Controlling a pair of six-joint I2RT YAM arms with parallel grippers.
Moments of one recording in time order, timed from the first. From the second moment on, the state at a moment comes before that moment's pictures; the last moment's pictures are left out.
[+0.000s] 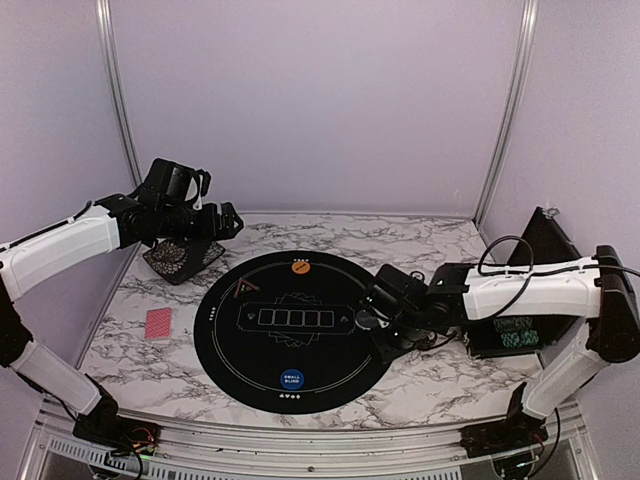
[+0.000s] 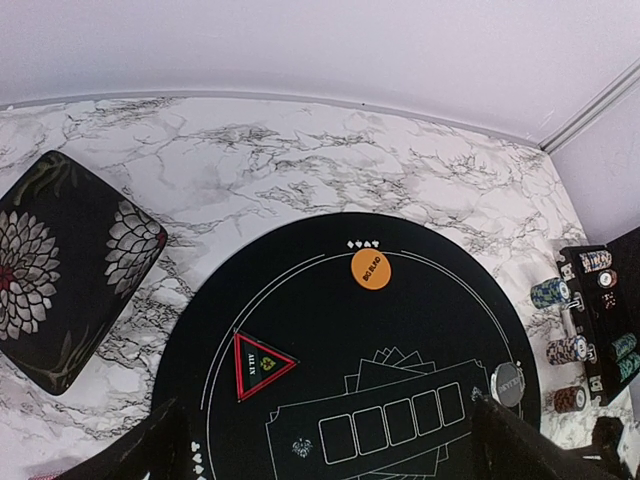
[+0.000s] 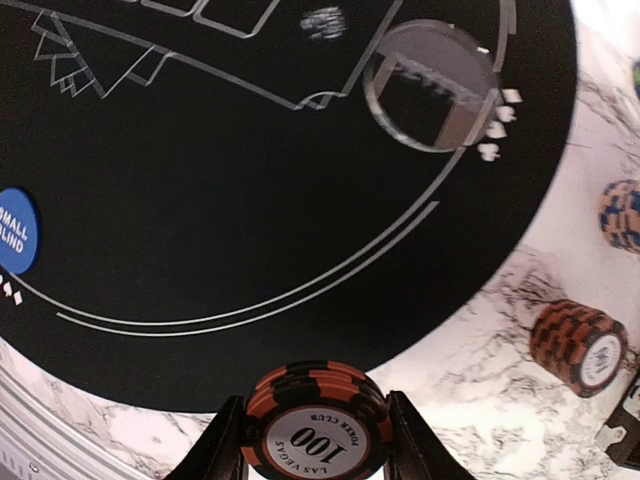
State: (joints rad) left arm -0.52 1.44 1.23 -0.44 -0.03 -0.47; right arm 1.01 1.51 1.00 -0.74 0.16 0.54
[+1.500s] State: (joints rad) left arm -0.52 1.39 1.16 -0.43 -0.03 -0.47; right arm 1.35 1.92 1.25 -0.58 0.11 0.44
